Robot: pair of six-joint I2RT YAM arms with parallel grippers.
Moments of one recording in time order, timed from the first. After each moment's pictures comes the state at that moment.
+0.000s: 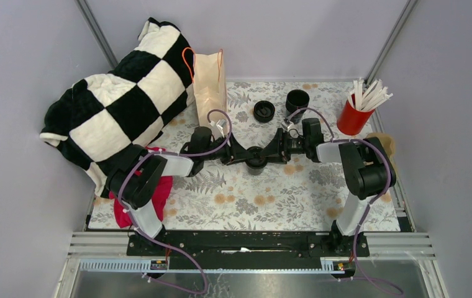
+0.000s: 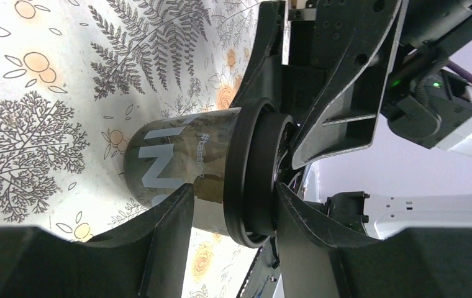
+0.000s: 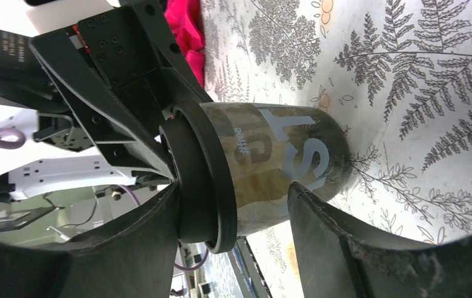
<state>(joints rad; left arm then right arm) -0.50 1.76 0.71 0.59 0.64 -0.96 0.24 1.82 0.82 0.24 -1.01 0.73</state>
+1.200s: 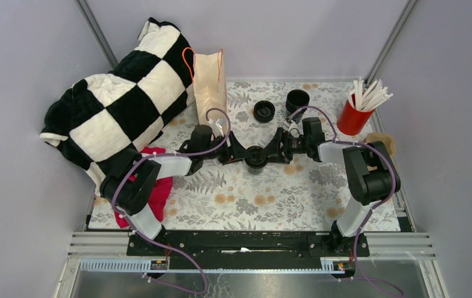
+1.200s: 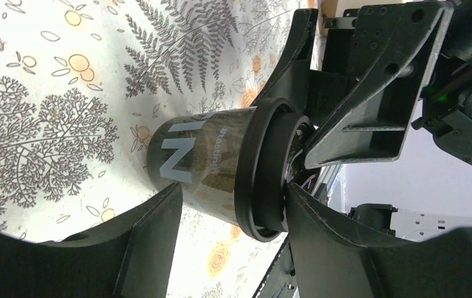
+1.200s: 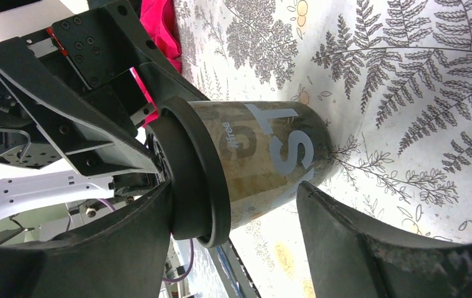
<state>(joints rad) -0.51 1.69 0.73 0.47 0.56 -0.89 0.24 1.76 0.81 0.18 -0.93 0.69</state>
